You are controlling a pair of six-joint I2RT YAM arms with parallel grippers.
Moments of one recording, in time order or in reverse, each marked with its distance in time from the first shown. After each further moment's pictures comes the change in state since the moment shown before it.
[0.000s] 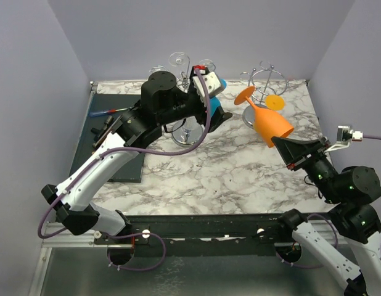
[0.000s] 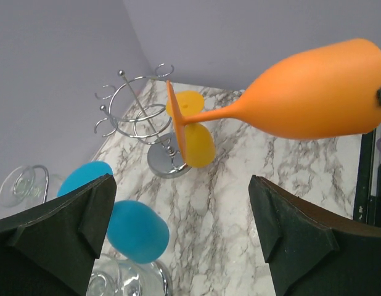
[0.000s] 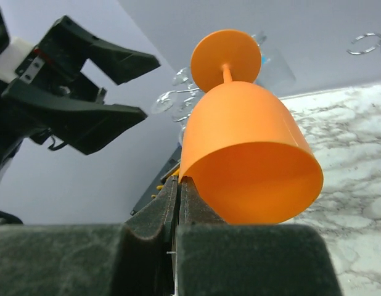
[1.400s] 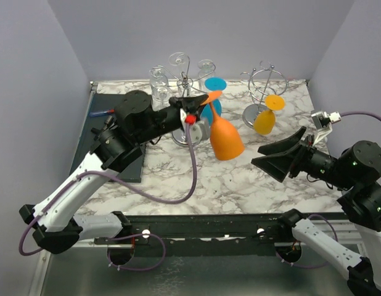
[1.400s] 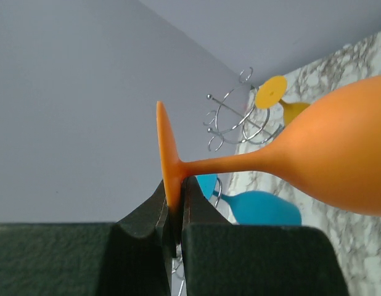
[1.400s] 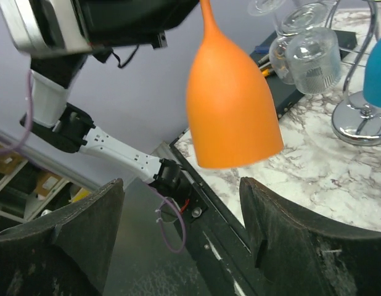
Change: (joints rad) left arm -0.021 -0.146 -0.111 0.089 -0.035 0.595; right arm 0.006 0.211 0.283 -0.232 -0.481 -0.047
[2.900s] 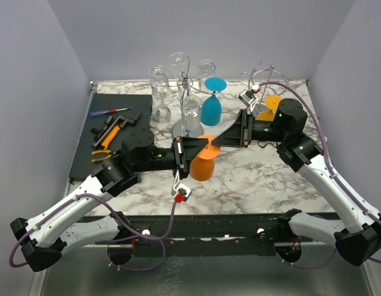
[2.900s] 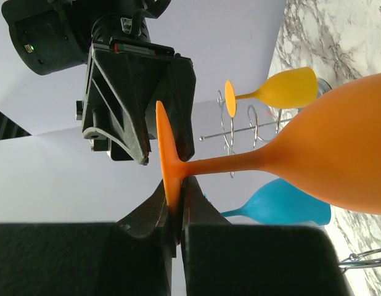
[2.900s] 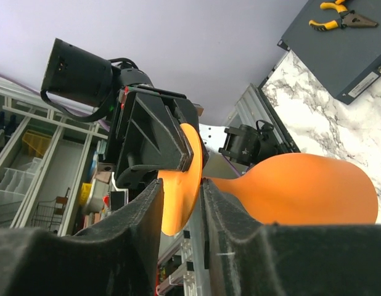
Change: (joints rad) left arm -0.050 -0.308 -0.552 0.029 0.248 0.927; right arm 0.000 0.457 -0.146 0.531 -0.435 0.418
